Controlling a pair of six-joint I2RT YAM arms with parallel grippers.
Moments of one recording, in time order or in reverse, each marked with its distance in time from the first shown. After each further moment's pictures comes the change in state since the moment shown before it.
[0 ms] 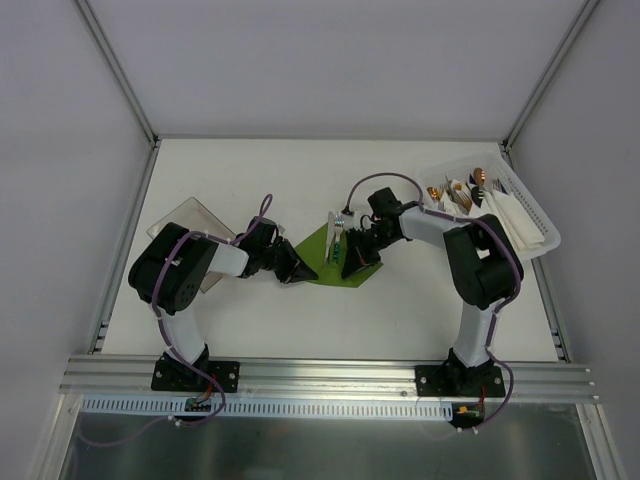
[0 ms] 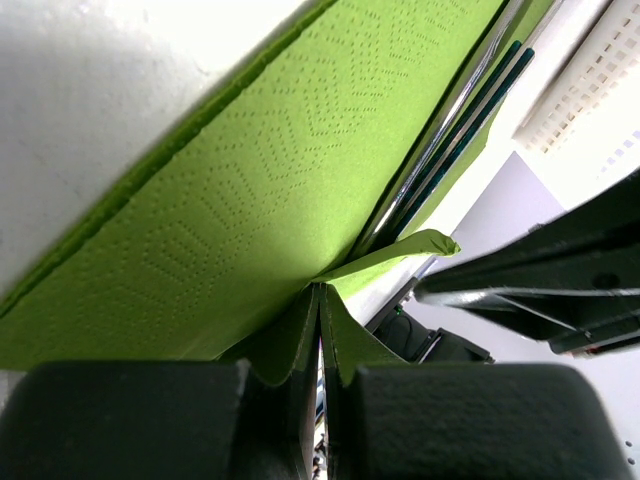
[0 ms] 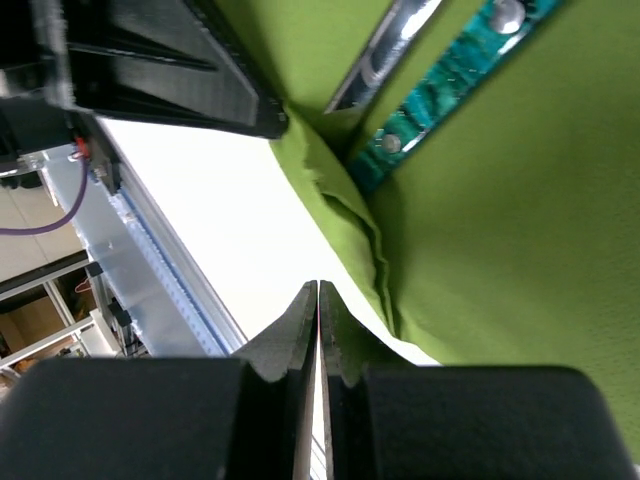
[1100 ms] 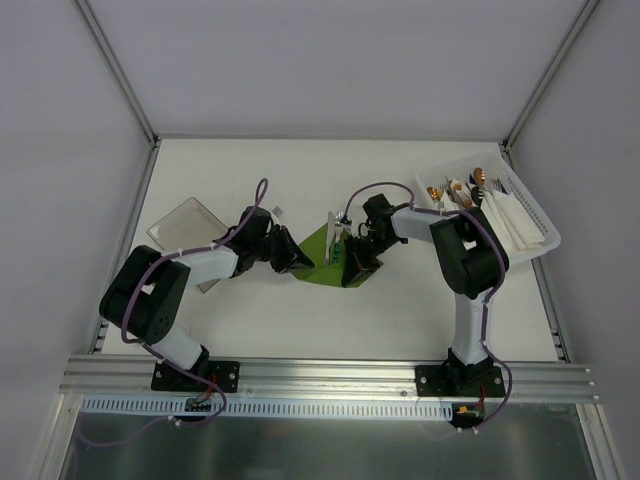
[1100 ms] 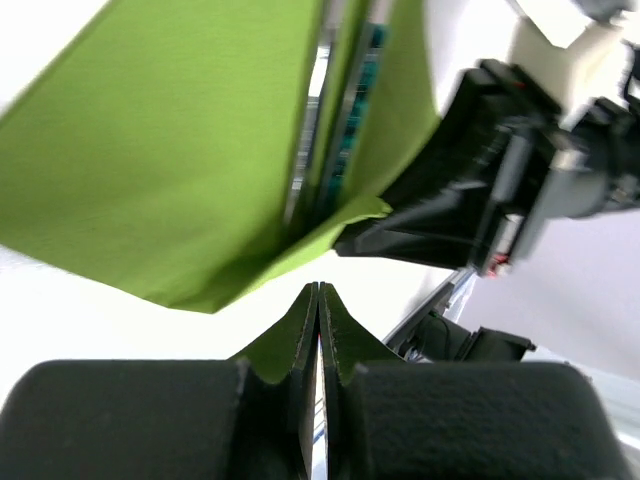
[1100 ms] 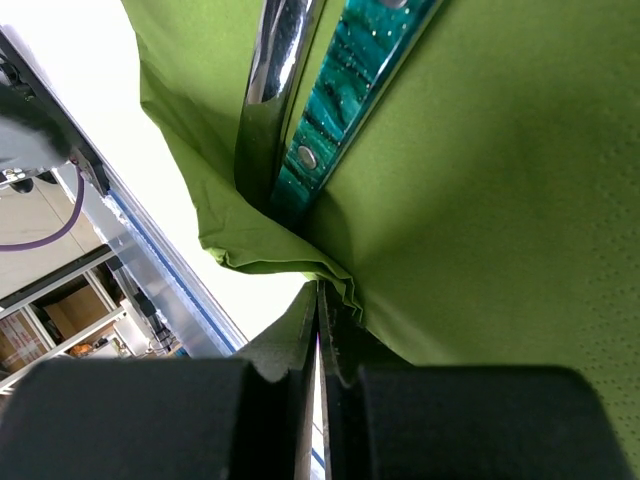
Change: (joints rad) left arm -0.011 -0.227 0.005 -0.121 -0.093 0.164; right arm 0.007 0.107 0.037 -0.055 0.014 0.032
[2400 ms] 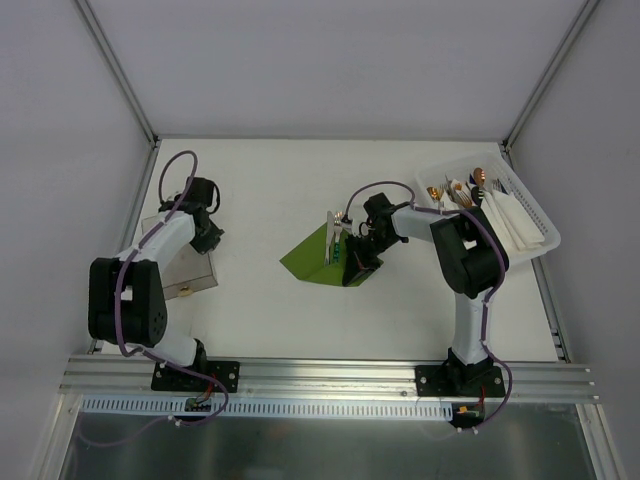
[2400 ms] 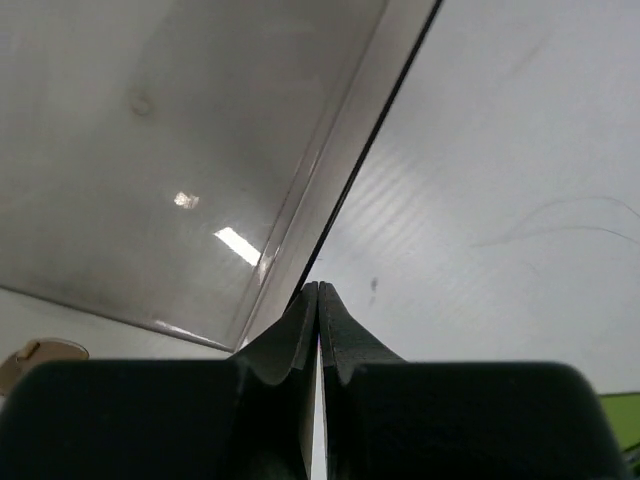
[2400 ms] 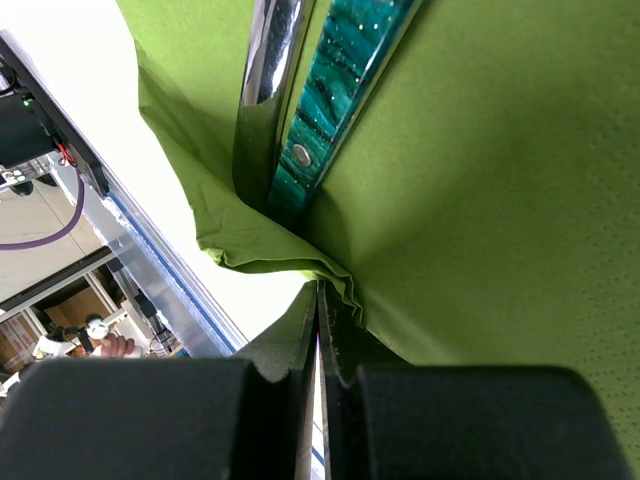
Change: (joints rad) left arm 0.377 -0.060 0.309 -0.767 -0.763 0.185; right arm -0.005 0.004 0.011 -0.014 0.006 -0.002
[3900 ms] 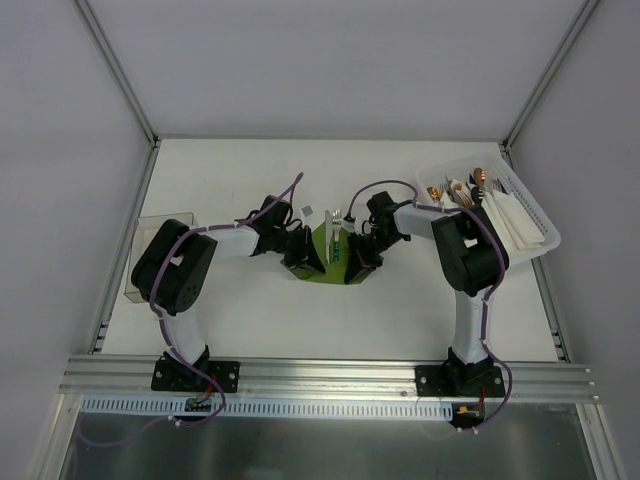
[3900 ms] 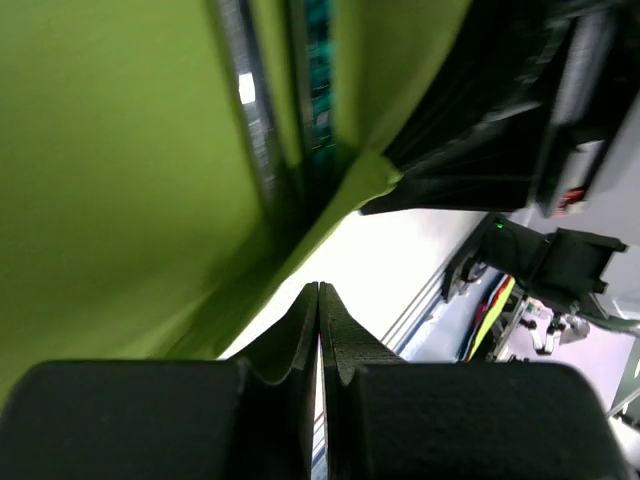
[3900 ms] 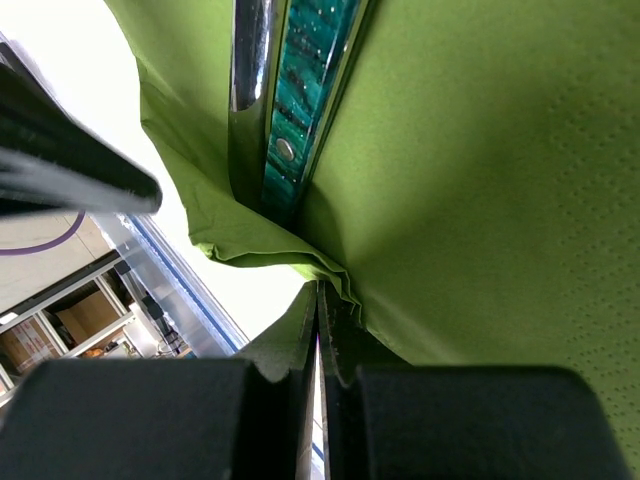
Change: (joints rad) left arm -0.398 0.282 -0.061 0.547 0.965 0.154; right arm -0.025 0.013 0.016 -0.020 -0.006 -0.008
